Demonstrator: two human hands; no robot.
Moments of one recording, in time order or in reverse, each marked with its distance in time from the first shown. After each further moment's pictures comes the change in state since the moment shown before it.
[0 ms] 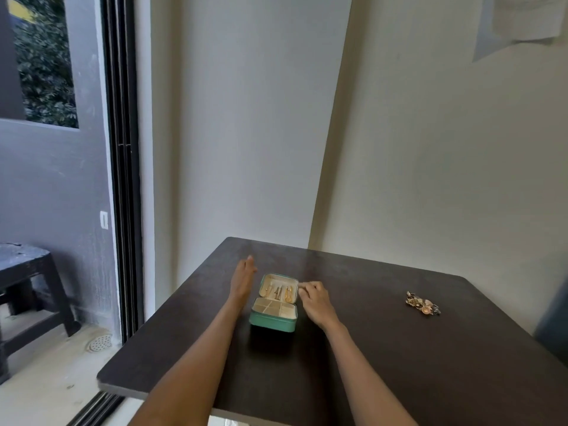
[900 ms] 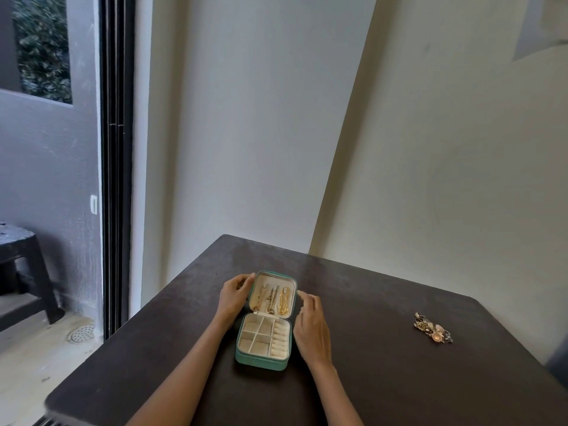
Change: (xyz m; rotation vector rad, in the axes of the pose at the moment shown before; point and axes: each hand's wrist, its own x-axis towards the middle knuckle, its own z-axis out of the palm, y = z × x) left_hand 0.034 -0.050 0.004 0.003 -0.039 0.139; right_hand 0.001 0.010 0.031 -0.102 0.333 -0.195
